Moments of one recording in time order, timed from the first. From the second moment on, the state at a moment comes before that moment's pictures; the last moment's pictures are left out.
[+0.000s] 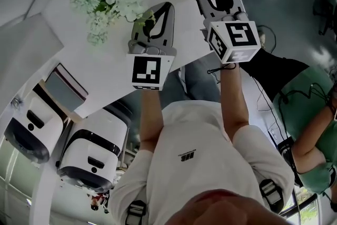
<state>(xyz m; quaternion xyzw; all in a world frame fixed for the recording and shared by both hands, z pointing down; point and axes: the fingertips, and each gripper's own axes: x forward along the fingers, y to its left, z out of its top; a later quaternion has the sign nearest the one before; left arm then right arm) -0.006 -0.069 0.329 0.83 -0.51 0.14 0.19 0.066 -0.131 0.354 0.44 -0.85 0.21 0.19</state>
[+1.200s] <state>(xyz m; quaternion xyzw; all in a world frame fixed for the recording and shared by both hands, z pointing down) -0.129 0.025 0.359 0.72 -0.64 0.12 0.23 -0.097 -0.025 0.400 0.23 -0.91 0.19 0.28</state>
